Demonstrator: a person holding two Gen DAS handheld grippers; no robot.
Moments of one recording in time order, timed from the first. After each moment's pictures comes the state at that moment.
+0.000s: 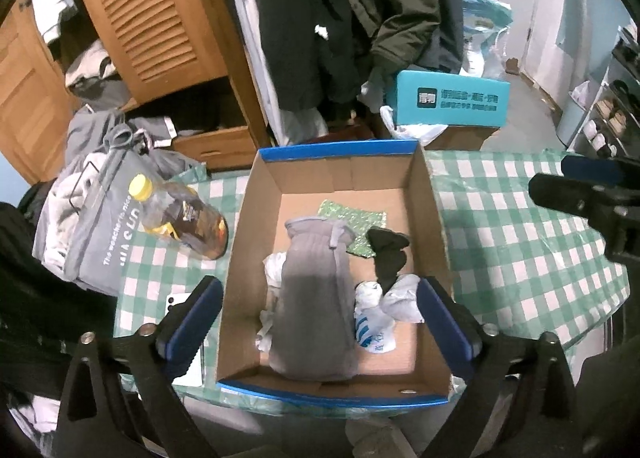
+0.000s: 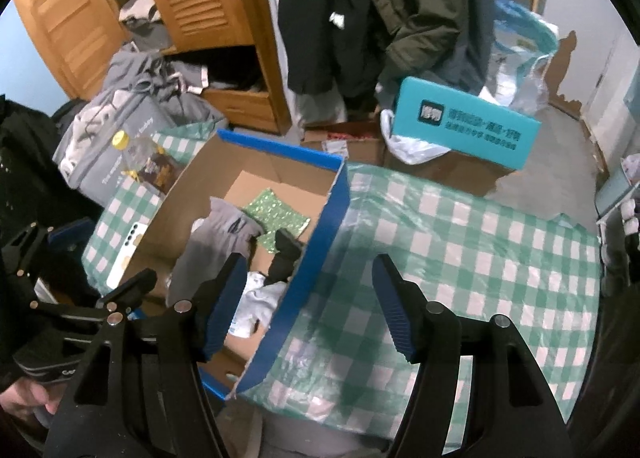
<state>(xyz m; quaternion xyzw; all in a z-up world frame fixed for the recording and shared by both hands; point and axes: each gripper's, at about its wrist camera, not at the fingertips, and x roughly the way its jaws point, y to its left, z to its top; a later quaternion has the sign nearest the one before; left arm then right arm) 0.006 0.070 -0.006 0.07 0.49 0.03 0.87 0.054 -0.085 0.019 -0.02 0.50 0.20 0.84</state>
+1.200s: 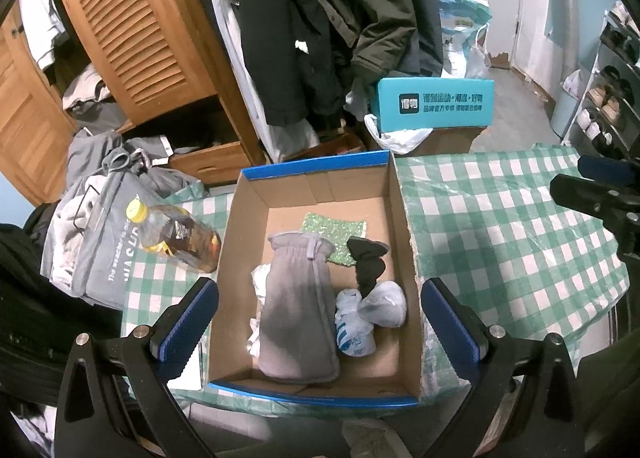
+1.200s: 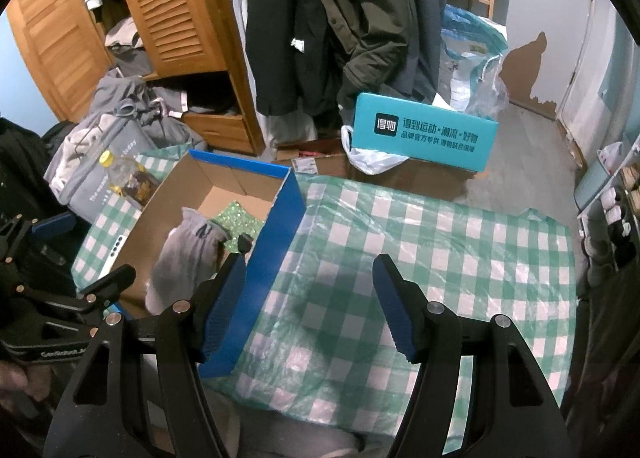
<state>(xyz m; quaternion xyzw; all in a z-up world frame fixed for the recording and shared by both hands) 0.000 0.036 0.008 0.10 0.48 0.02 0.87 0.036 -0.140 0.031 -0.01 0.47 0.17 0.87</state>
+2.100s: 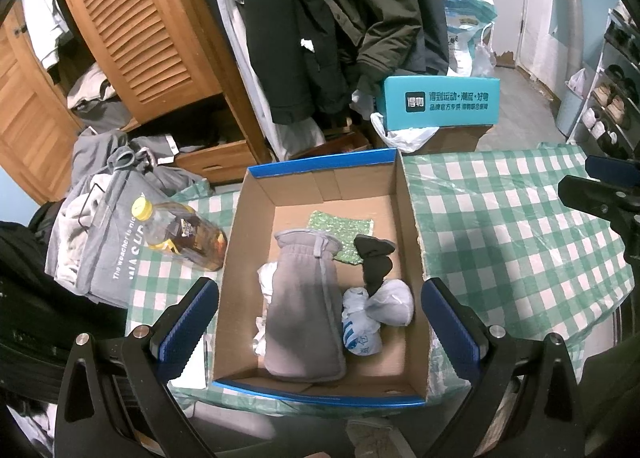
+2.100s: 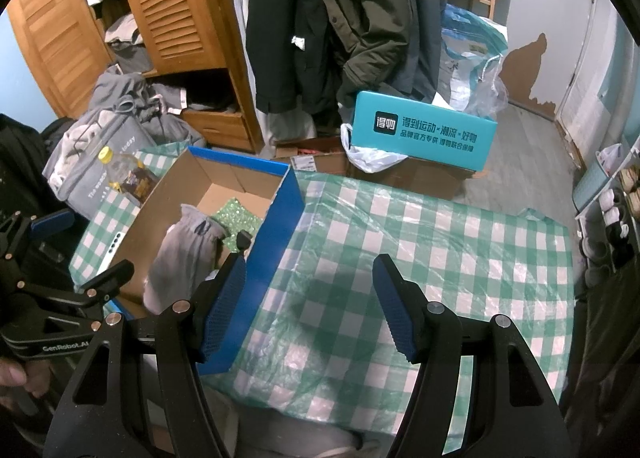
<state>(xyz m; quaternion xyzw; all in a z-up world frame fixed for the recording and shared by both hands) 0.001 0.040 0.006 0.10 0.48 0.03 0.87 0.034 -0.140 0.029 -0.01 0.47 0.17 0.87</state>
